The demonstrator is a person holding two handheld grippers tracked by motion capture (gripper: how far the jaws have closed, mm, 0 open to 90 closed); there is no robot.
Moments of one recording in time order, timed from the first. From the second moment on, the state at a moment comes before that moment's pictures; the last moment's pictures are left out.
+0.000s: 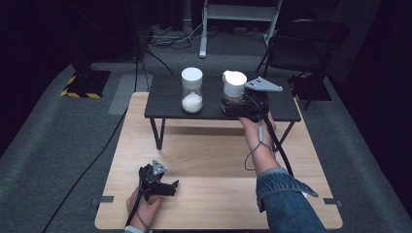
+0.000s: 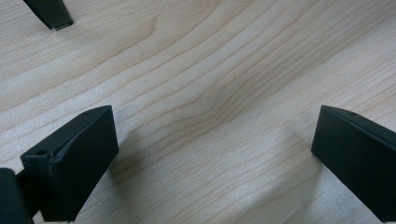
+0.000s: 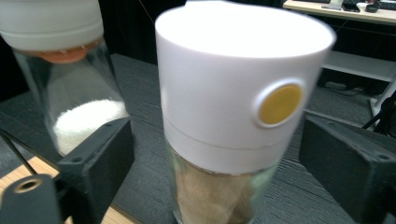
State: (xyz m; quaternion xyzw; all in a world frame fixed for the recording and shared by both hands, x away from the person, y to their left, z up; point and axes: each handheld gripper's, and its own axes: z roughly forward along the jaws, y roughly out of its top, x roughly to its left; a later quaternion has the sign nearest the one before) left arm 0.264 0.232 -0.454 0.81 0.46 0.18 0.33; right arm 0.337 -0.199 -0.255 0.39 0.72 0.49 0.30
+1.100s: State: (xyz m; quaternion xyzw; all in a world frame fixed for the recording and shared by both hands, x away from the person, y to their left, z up) left arm 0.263 0.231 -0.454 0.81 0.46 0.18 0.33; right arm 0.251 -0.282 -0.254 0.39 0.71 0.49 0.32
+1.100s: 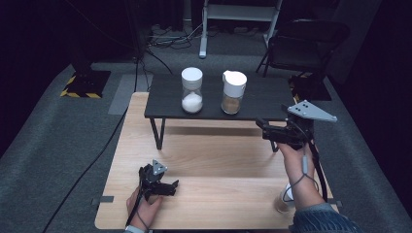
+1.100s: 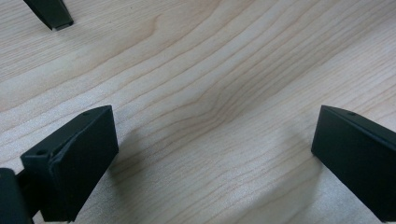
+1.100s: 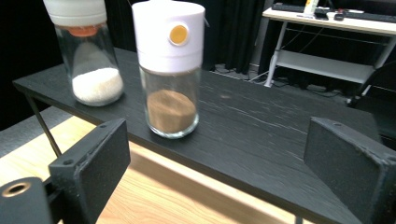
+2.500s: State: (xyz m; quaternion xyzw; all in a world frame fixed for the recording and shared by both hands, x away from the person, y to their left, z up) left arm 0.263 0.231 -0.454 0.81 0.46 0.18 0.33; right arm 0.196 -0.413 -0.330 0.45 0.68 0.46 0.35
